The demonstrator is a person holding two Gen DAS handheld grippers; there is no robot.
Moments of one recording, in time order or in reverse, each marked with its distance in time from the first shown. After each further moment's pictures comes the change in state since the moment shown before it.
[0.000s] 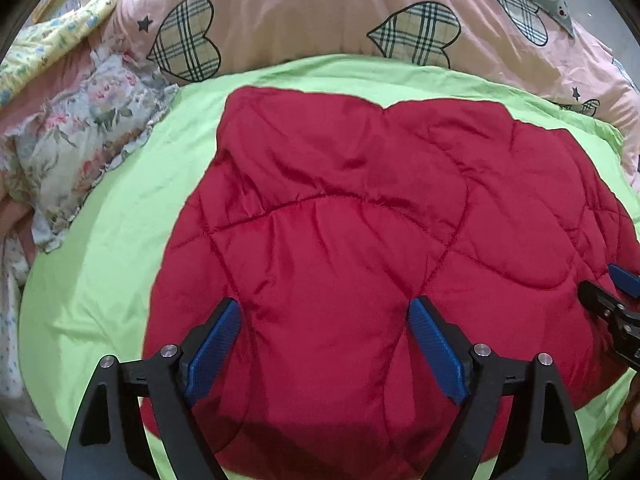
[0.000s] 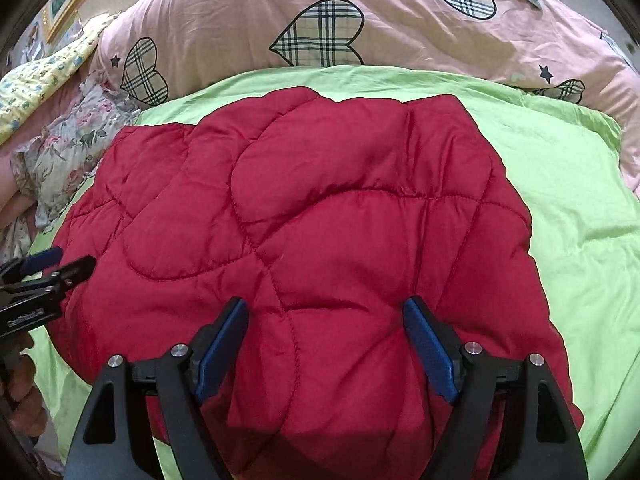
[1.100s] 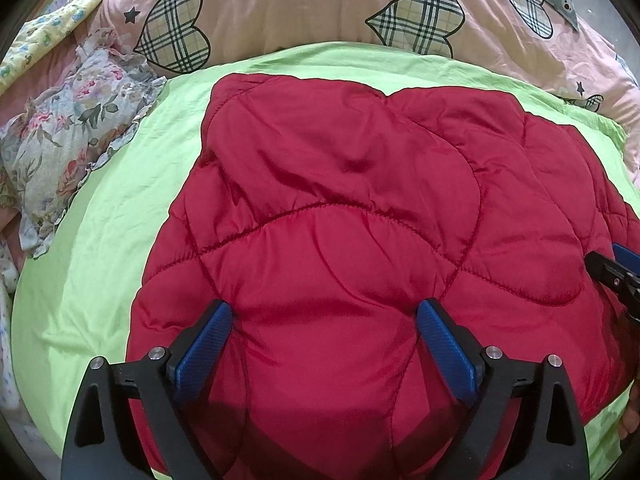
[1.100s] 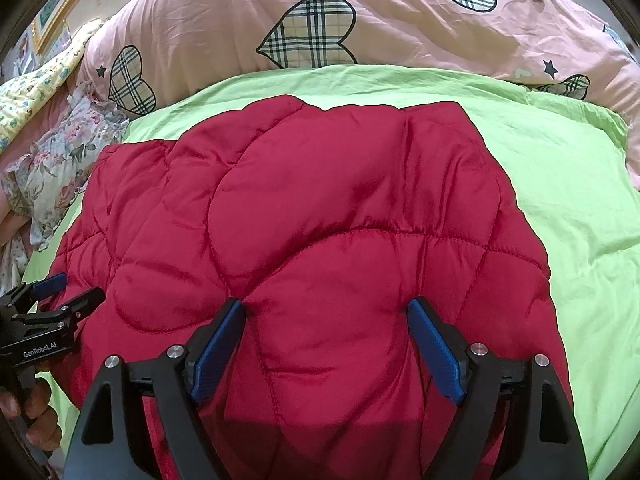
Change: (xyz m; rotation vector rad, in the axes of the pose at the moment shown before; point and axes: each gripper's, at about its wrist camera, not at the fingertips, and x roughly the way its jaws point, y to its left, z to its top) left arm 0.026 0.006 0.015 0.014 0.033 -0.016; right arm 0.017 -0.003 0.023 0.037 0.015 0.003
